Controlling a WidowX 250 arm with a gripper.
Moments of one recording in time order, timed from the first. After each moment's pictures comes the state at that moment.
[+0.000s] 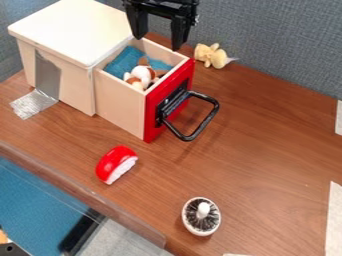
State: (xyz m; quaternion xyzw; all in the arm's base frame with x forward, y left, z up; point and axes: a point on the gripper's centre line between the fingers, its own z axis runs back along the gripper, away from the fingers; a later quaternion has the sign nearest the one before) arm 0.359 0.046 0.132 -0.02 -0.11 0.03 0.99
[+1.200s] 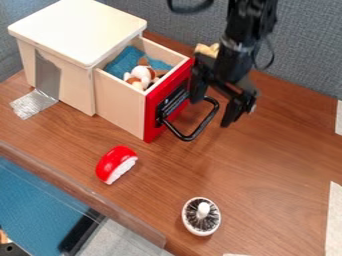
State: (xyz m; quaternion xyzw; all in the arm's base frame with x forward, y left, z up) arm 0.357 -0.060 0.054 0.04 -0.03 -0.12 0.99
